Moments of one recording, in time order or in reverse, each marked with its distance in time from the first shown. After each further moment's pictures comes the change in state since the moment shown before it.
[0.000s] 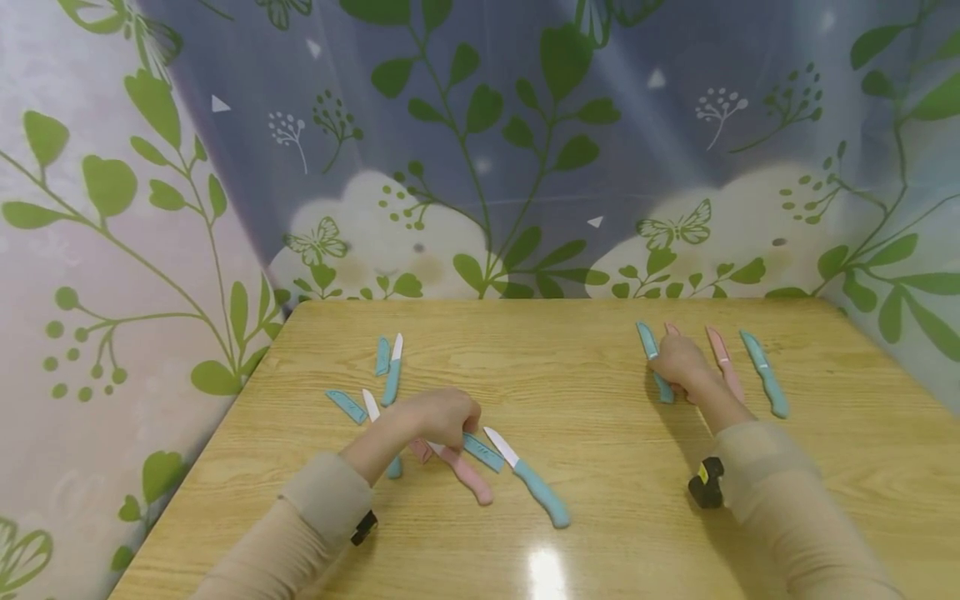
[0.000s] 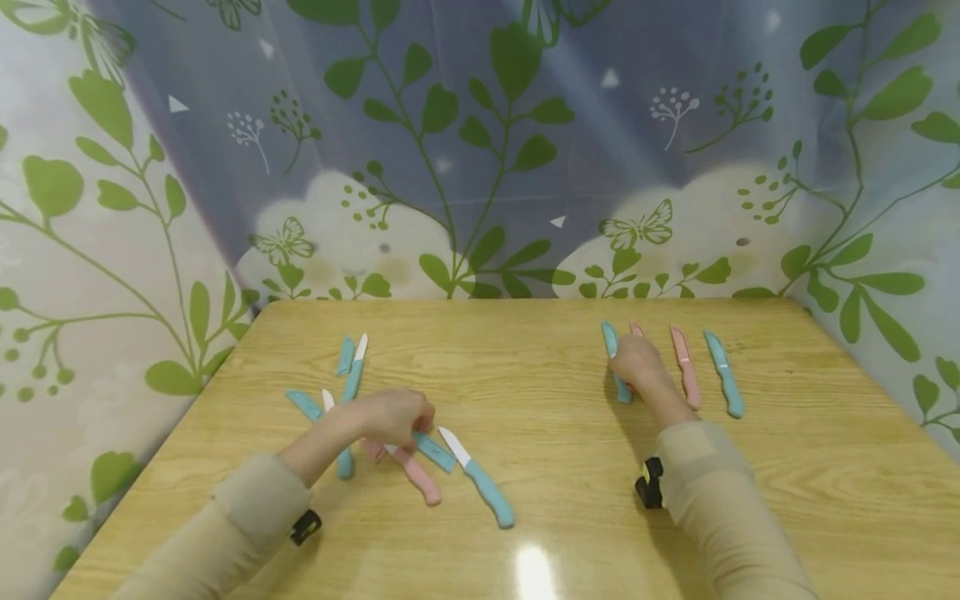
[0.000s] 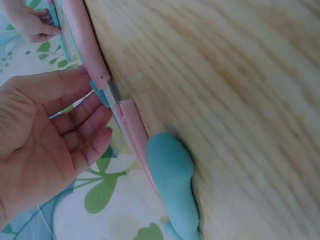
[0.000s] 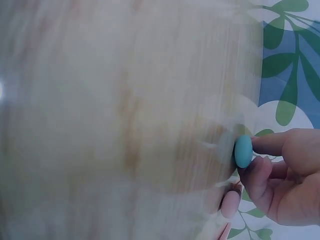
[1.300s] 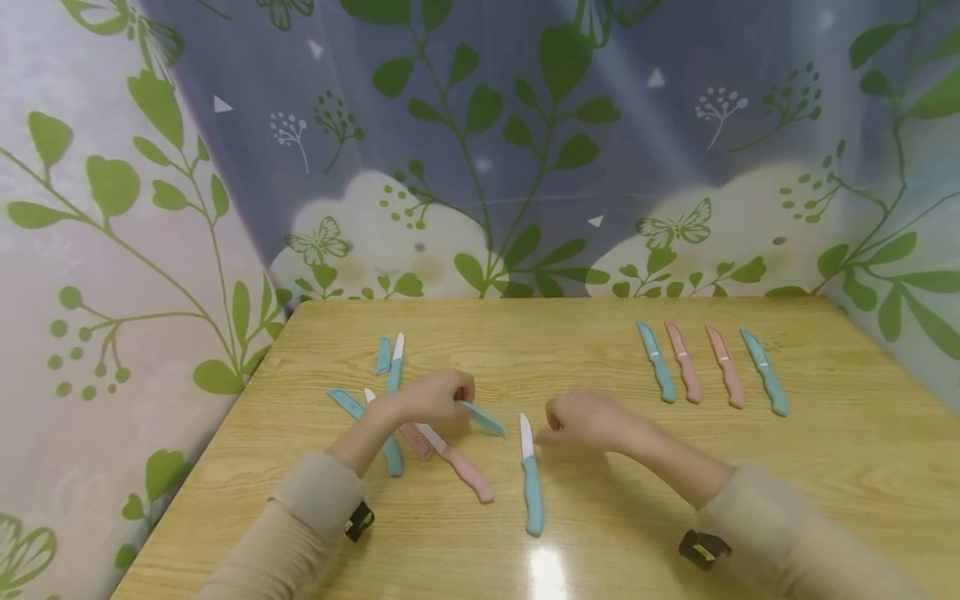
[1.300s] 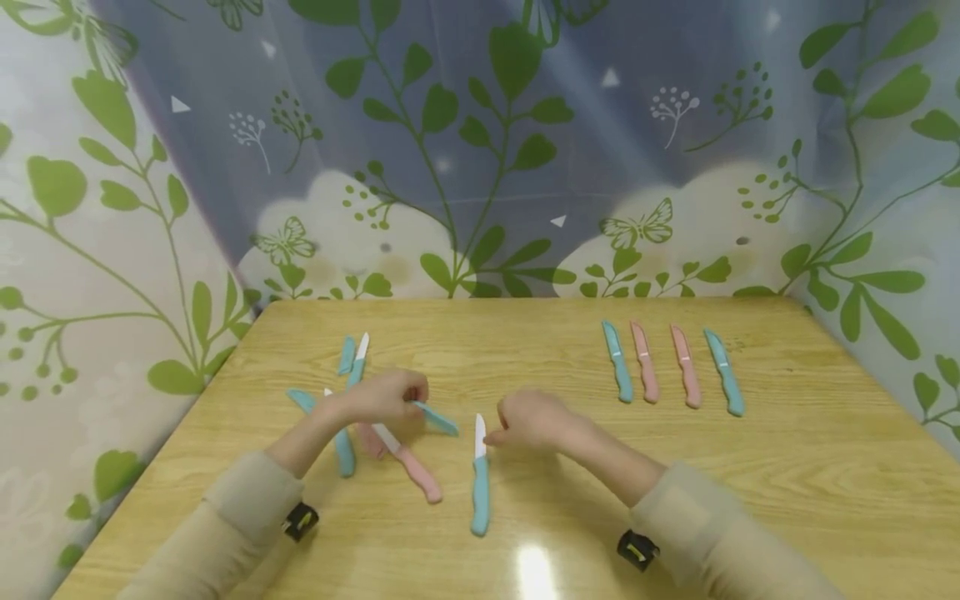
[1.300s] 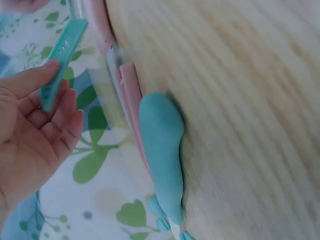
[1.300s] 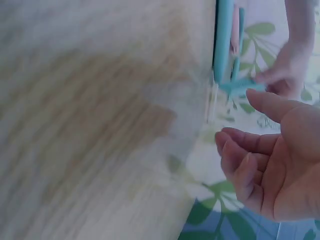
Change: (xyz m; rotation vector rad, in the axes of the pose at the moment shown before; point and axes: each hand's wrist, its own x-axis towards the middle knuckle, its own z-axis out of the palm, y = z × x) left_hand -0.001 -0.020 -0.008 -0.260 0.207 0.143; right_hand -0.084 -0.140 0.048 -0.190 -0.180 -0.415
